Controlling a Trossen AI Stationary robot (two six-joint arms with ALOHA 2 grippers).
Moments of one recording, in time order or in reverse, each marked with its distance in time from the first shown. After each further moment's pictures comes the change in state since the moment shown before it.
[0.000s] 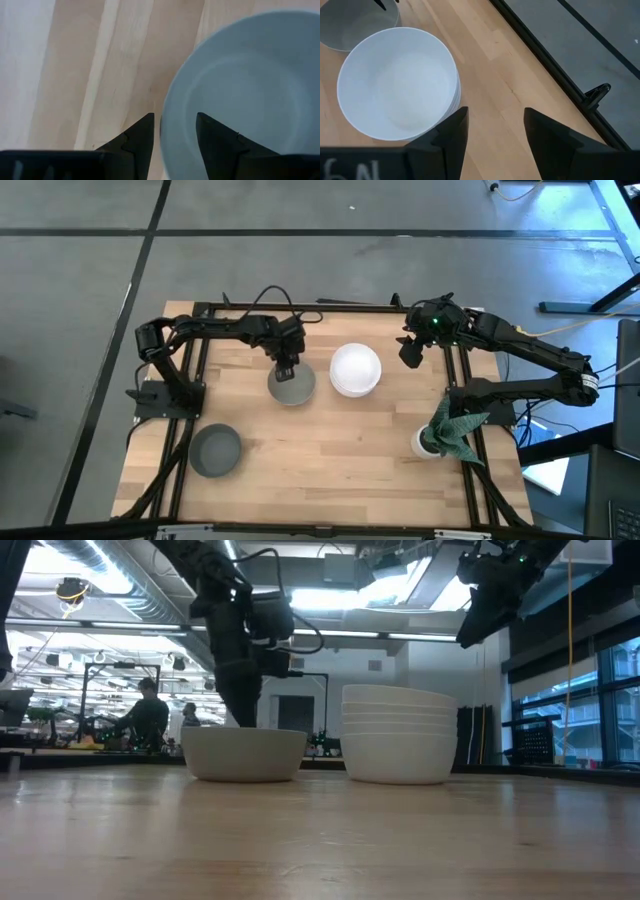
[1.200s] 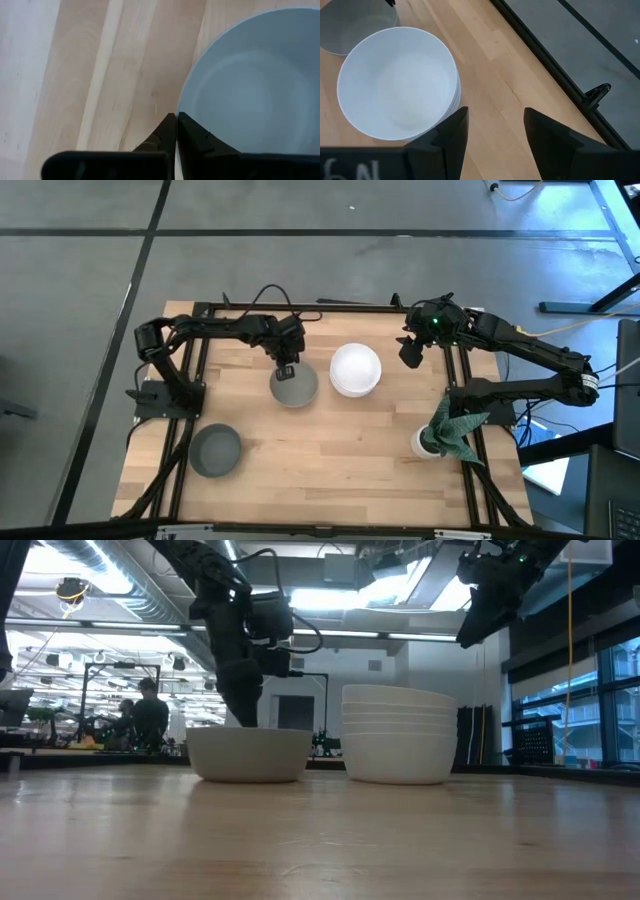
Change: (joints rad) left arm 0.012 -0.006 -0.006 0.023 0.011 0.008; right arm 0.000 0.000 0.000 -0.001 0.000 0.000
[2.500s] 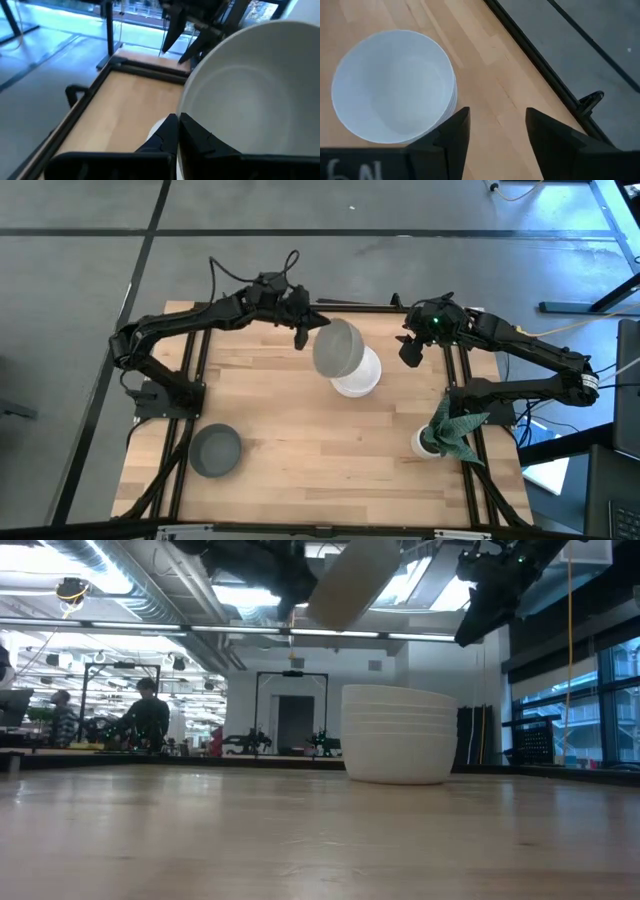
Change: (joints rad) left arm 0.040 -0.201 0.133 0.542 0.298 -0.198; right arm 0.000 0.000 0.000 0.019 0.019 -0.038
